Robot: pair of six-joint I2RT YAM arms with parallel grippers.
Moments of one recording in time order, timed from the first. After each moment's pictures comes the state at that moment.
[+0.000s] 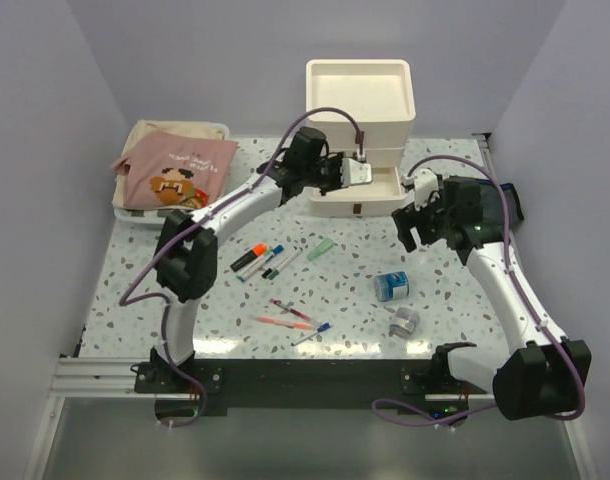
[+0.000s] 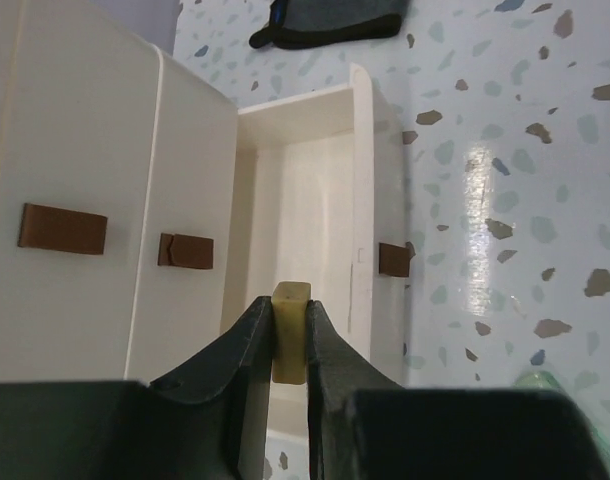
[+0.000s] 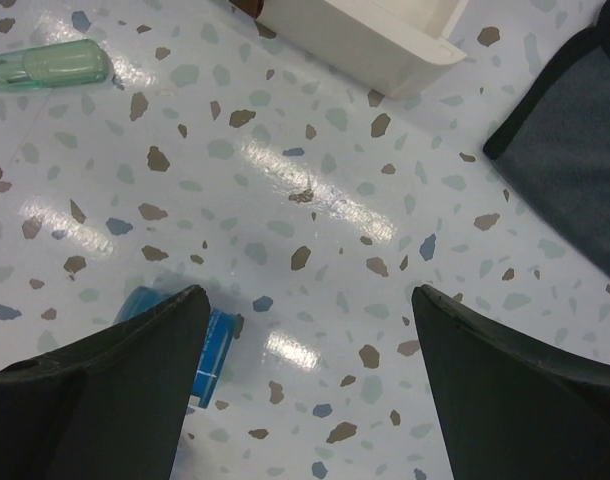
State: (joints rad) left arm -0.64 2.01 1.76 -0.26 0.48 0.84; right arm 0.12 1.16 0.98 -0.59 -0.20 -0.35
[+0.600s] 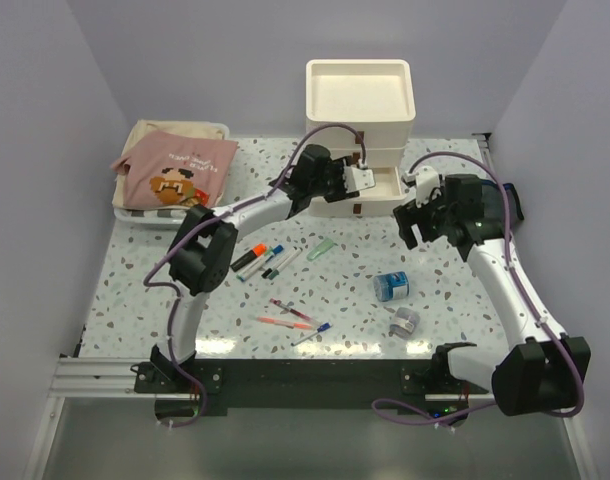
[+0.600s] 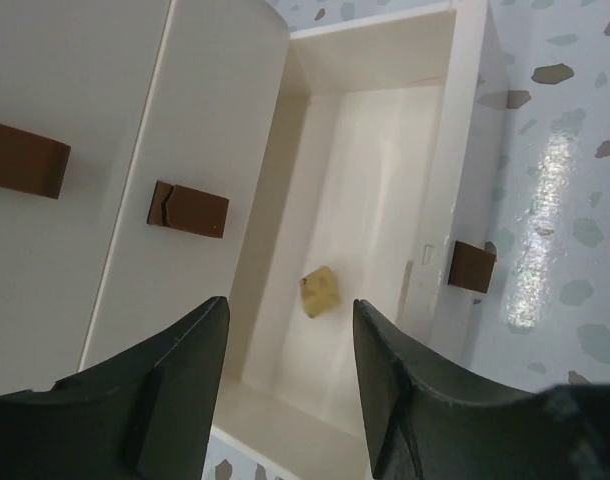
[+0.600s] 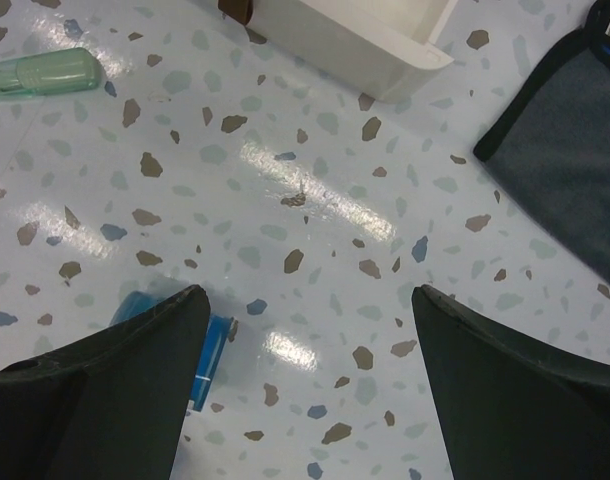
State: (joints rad) left arm -0.65 2.16 1.67 0.05 0.28 0.79; right arm 0.11 1.17 1.00 -0.59 -0.20 -0.35
